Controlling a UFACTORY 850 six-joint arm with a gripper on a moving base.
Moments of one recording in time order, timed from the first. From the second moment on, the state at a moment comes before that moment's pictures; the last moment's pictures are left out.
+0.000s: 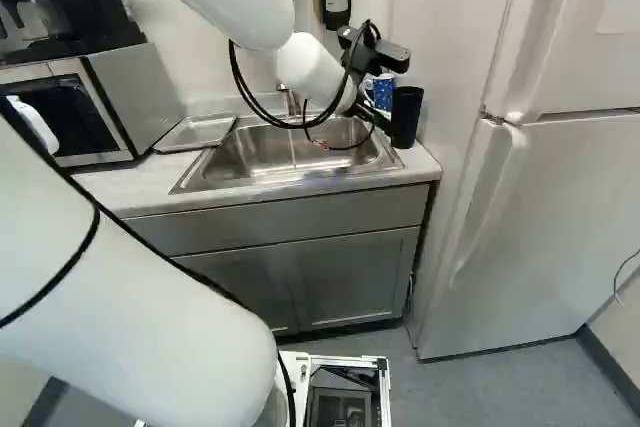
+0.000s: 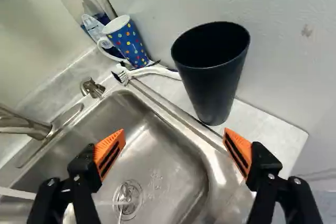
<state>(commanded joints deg) -22.5 11.3 -40.6 25.4 5.8 -7.3</state>
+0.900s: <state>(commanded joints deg) -22.5 11.3 -40.6 25.4 5.8 -21.1</state>
